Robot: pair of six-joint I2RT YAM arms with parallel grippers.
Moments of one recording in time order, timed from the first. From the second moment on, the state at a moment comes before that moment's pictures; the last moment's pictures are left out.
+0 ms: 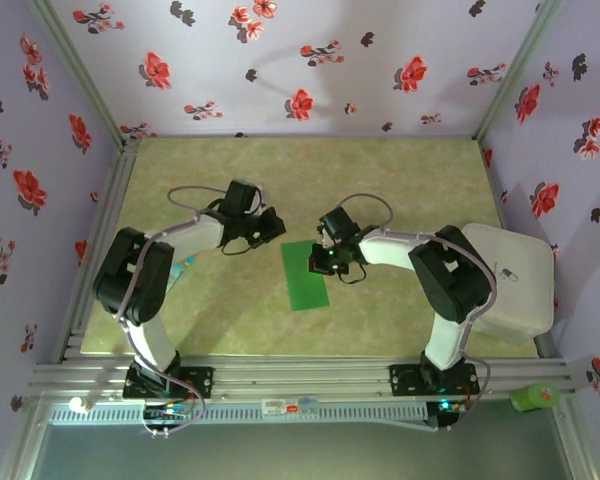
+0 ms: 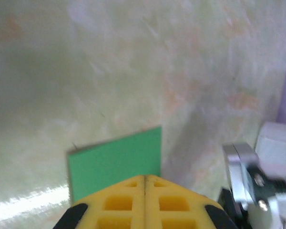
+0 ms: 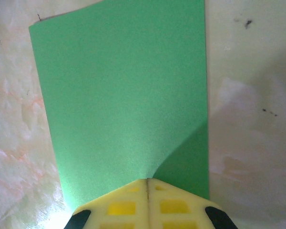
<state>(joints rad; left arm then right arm) -0.51 1.76 1.04 -0.14 0.45 -0.86 0.64 1.82 0.97 -0.28 -0.36 0.67</state>
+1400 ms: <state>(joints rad) -0.65 1.64 0.79 -0.02 0.56 -0.84 0.63 1.81 0.94 -0.24 -0.36 0.71</state>
